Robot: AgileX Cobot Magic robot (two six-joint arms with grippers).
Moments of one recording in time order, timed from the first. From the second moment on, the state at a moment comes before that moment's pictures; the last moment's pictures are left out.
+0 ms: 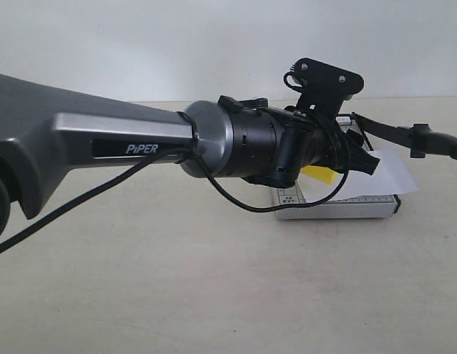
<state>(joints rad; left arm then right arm) -0.77 2.28 -1.69 -1.75 -0.34 2.29 0.01 0.86 -0.15 1.10 -0.13 -0.73</state>
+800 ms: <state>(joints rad) -0.77 2.30 -1.69 -1.75 -0.35 2.27 0.01 0.86 -0.15 1.10 -0.13 -0.73</state>
